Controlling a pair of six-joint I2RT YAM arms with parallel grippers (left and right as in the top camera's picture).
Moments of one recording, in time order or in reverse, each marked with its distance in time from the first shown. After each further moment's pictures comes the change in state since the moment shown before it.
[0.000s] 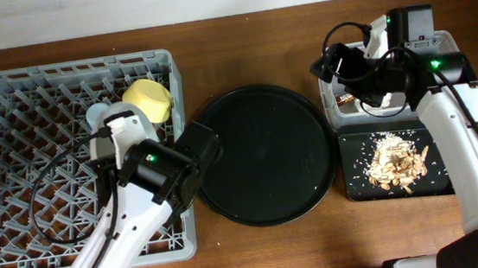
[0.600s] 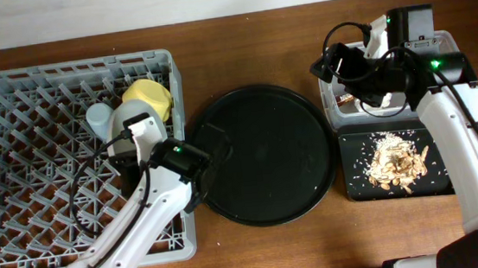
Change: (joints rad) left arm 0.008 0.125 -0.174 0.266 -0.069 -0.091; right arm 0.000 0.000 0.000 0.000 0.000 0.000
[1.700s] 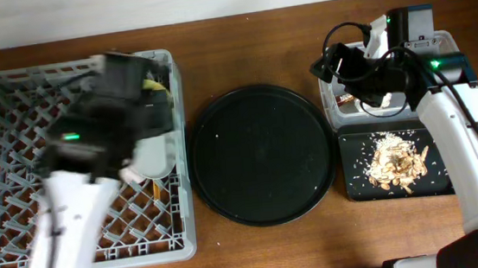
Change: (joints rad) left arm 0.283 -0.082 0.471 0.154 0.912 0.742; right arm 0.000 0.000 0.000 0.000 0.000 0.000
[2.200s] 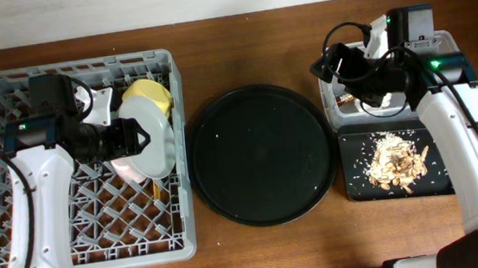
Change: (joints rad) left arm 0.425 0.104 -0.229 0.047 0.696 0.382; right arm 0.000 0.000 0.000 0.000 0.000 0.000
